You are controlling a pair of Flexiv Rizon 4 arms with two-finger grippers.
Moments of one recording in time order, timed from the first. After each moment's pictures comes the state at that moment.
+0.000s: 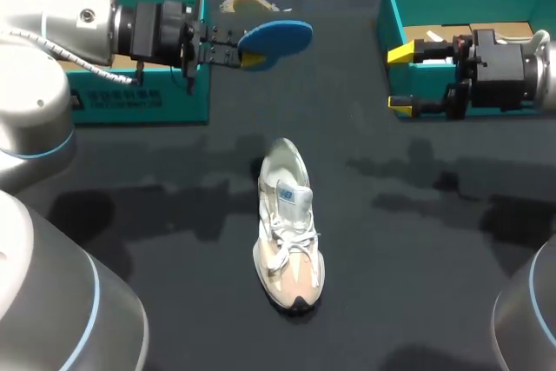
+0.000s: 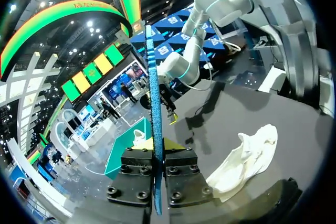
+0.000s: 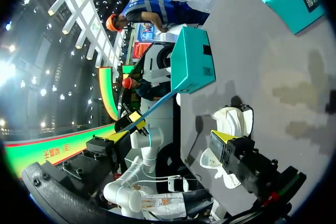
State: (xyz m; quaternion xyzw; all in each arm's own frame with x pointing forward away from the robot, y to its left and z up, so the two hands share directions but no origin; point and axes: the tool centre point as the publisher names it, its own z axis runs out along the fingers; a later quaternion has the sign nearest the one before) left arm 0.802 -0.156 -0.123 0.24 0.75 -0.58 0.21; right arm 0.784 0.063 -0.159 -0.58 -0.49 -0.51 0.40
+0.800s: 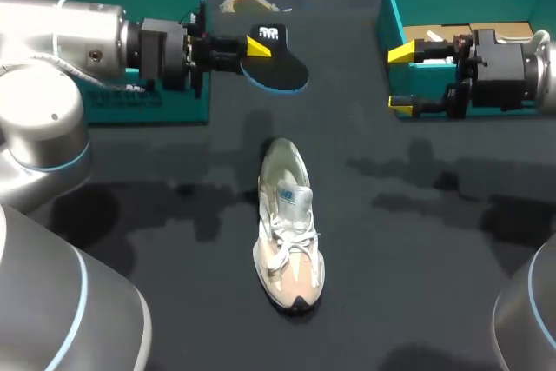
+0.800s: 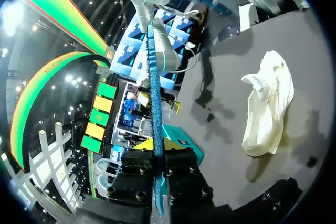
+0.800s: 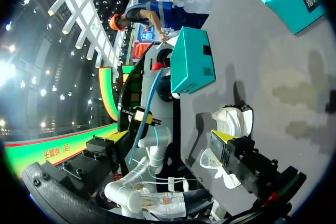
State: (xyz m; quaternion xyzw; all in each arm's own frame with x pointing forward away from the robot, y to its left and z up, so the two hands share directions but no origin) left arm 0.817 -0.163 -0.135 0.44 0.62 -0.51 0.40; right arm 0.784 0.063 -0.159 -0.58 -0.49 -0.51 0.40
